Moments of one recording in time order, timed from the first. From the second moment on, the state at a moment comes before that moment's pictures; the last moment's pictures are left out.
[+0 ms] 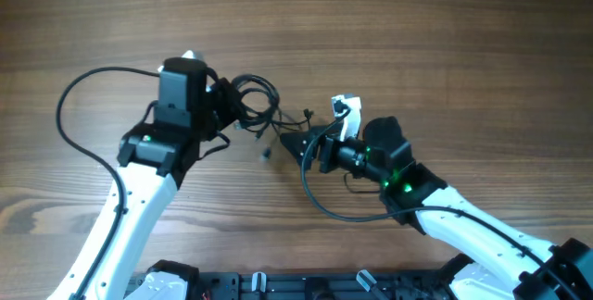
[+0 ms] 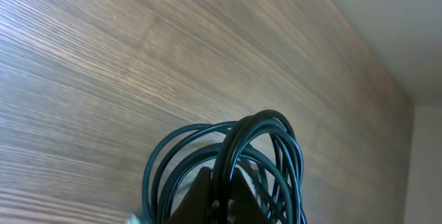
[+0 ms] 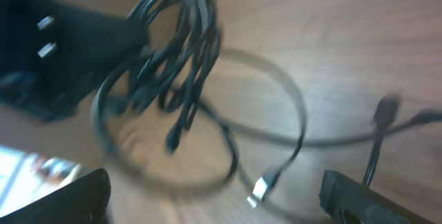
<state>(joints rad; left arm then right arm) -0.26 1.23 0.97 -0.55 0.13 -0.83 0.64 1.32 0.51 0.45 -0.36 0.75</state>
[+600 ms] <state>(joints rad) -0.39 1.07 0.96 -0.60 0.13 -0.75 0.47 1.32 0.51 -0.15 0.22 1.11</state>
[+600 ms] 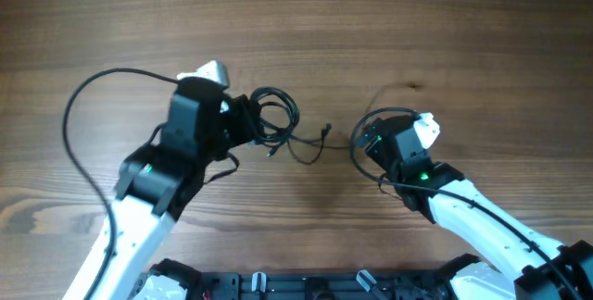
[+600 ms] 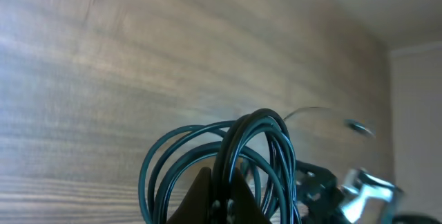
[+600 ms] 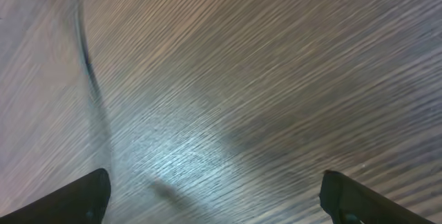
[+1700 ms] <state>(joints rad) -0.39 1.10 0.96 -0.54 0.41 -0.28 0.46 1.25 0.51 0.51 -0.71 0.87</state>
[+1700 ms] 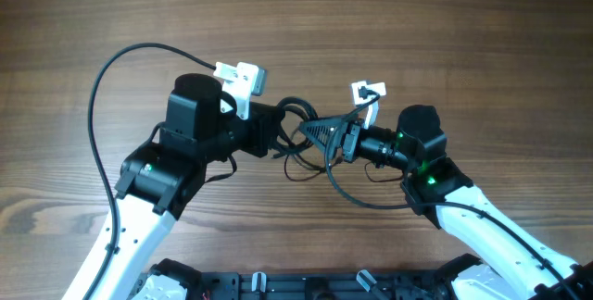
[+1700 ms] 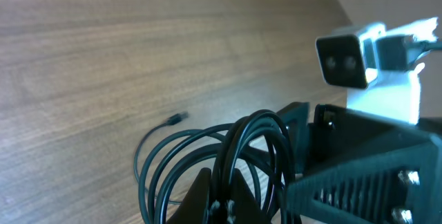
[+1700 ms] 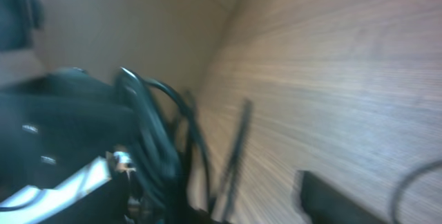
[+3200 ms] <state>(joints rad) -0.50 1.21 0.96 -0.68 0.37 -2.07 0.46 1.25 0.51 0.46 -0.49 1.20</state>
